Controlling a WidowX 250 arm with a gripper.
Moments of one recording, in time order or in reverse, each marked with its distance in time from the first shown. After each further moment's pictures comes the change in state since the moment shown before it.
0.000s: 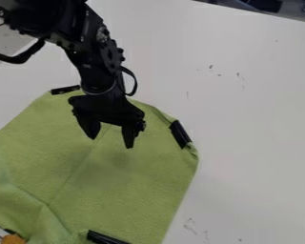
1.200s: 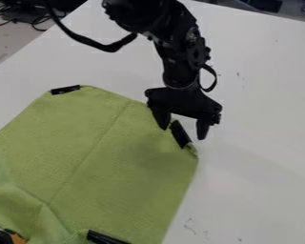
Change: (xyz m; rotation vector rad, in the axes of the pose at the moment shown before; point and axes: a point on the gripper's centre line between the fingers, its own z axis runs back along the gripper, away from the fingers) arm 0.048 -0.098 -0.013 -0.085 -0.064 -0.090
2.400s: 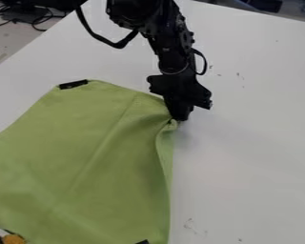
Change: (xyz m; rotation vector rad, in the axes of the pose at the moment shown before) arm 0.038 0.020 -0.031 -0.072 0.005 -0.130
